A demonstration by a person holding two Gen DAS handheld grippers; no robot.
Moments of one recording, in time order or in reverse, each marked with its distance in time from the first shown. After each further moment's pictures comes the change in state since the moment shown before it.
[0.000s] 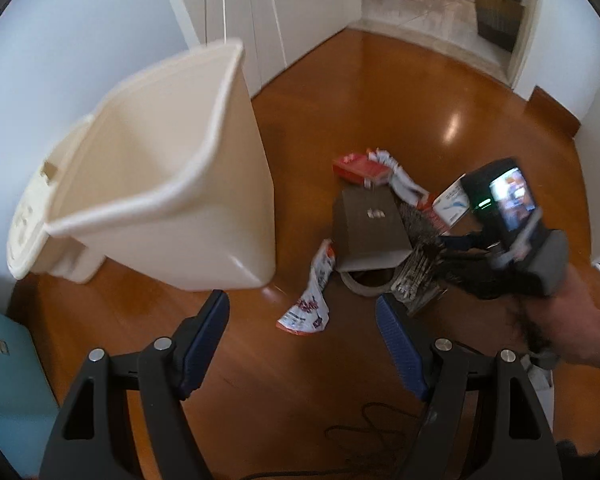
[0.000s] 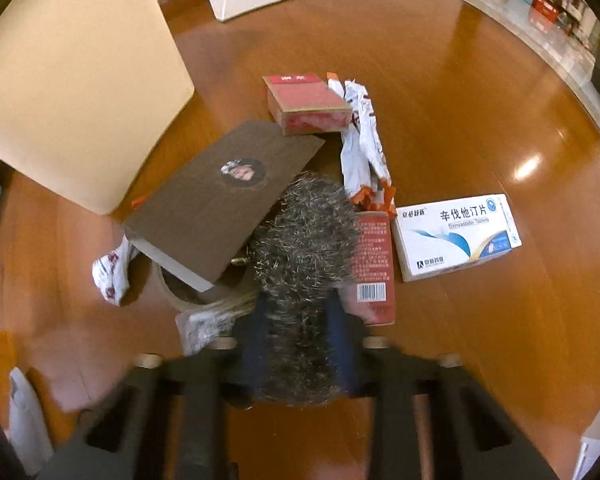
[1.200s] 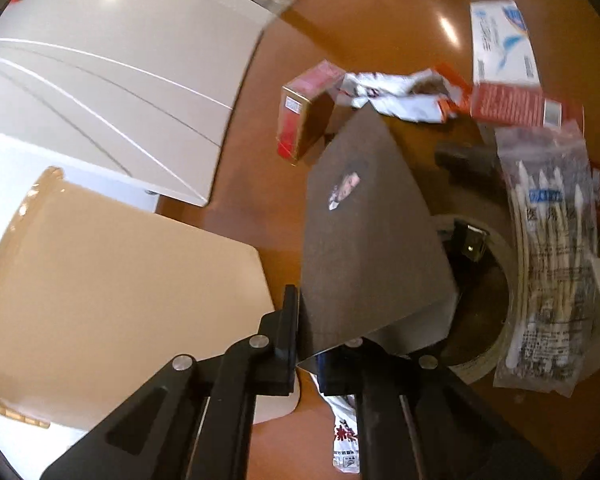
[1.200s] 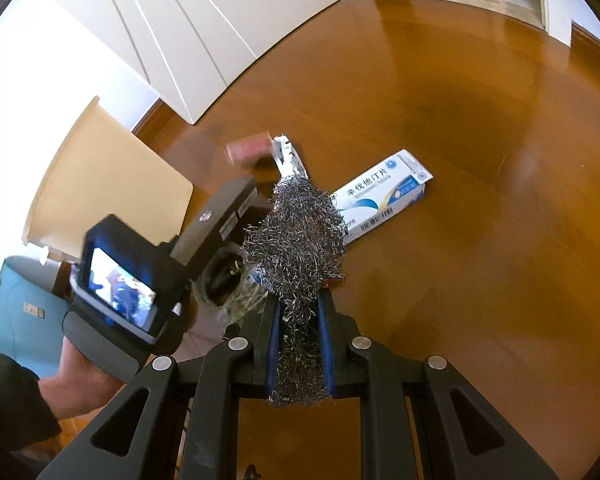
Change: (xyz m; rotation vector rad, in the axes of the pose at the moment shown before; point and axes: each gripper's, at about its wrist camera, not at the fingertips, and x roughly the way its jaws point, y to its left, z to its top) left arm 0.182 -0.117 -0.010 0.649 -0.158 0.499; right arm -0.093 -0.087 -0.068 0.384 -0.188 0.216
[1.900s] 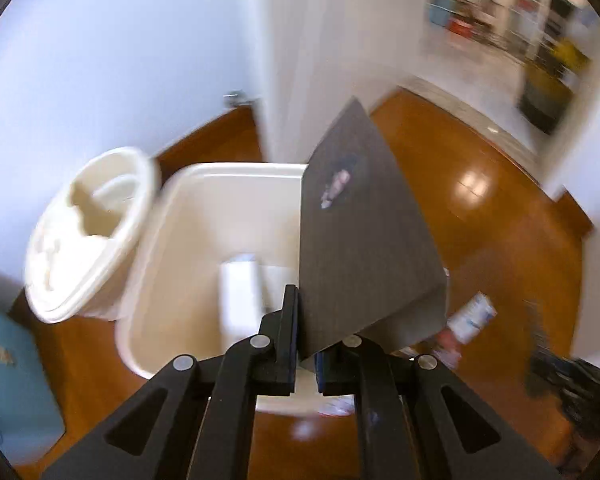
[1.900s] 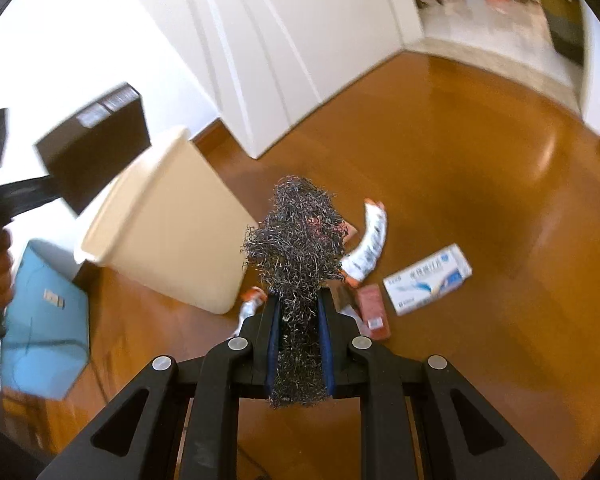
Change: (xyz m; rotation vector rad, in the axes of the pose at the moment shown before) left arm -0.075 0.342 -0.042 -0.855 0.144 -0.429; right arm -0.077 0.107 0.058 -0.186 -0.087 0.035
